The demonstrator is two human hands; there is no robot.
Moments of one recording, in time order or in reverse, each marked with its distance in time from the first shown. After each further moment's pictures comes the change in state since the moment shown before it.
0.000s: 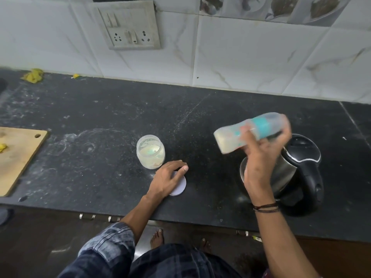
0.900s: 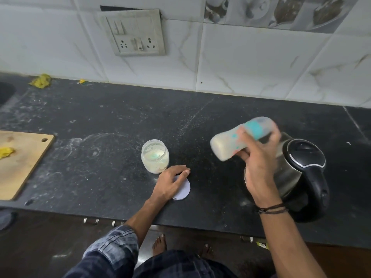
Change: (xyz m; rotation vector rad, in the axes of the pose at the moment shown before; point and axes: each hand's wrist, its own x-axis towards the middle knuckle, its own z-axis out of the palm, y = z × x) left_hand 0.002 -0.013 0.000 -0.118 0.000 -0.047; right_hand 0.005 -0.009 0.018 0.091 0.060 0.166
